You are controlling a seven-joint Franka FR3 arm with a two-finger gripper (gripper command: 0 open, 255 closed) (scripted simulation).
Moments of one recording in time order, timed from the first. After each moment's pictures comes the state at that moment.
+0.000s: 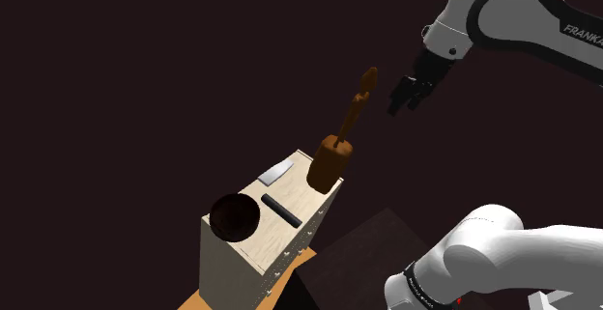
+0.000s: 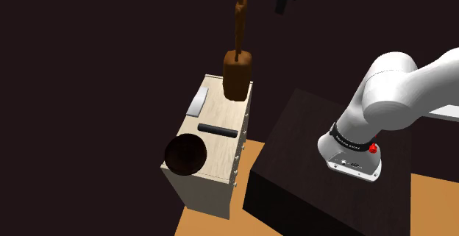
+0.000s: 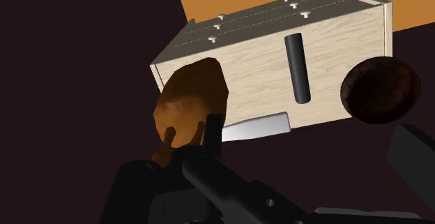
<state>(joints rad) 0.01 -0.78 0.00 -2.27 -0.05 1.57 0.02</state>
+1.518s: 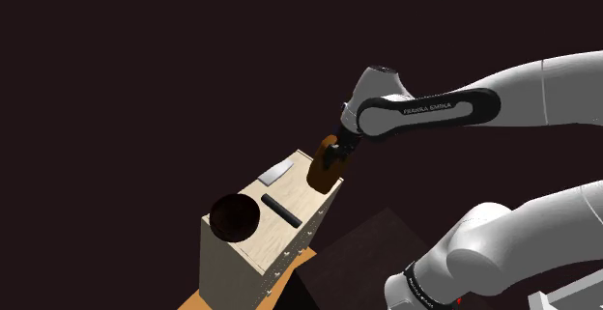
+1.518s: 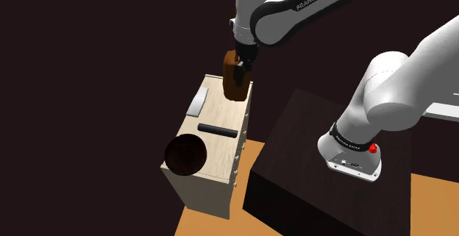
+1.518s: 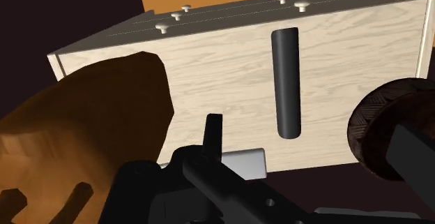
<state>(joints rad) 0.08 -0.36 0.00 -2.63 0.02 2.30 -0.04</state>
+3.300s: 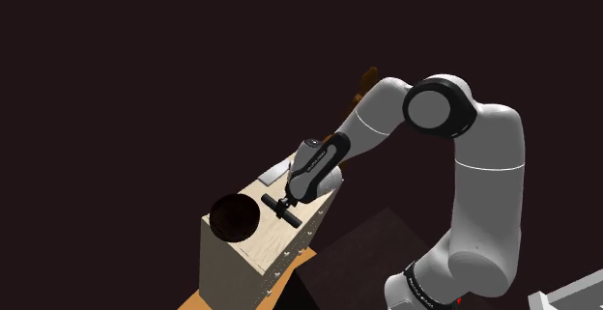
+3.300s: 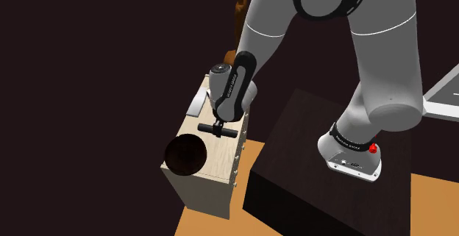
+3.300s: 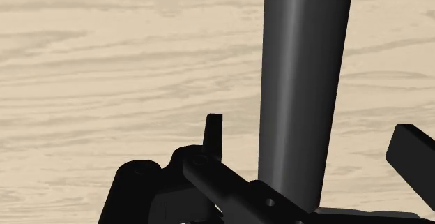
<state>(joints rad) 0.14 0.59 0.09 -2.37 0.16 2.94 -0.19</state>
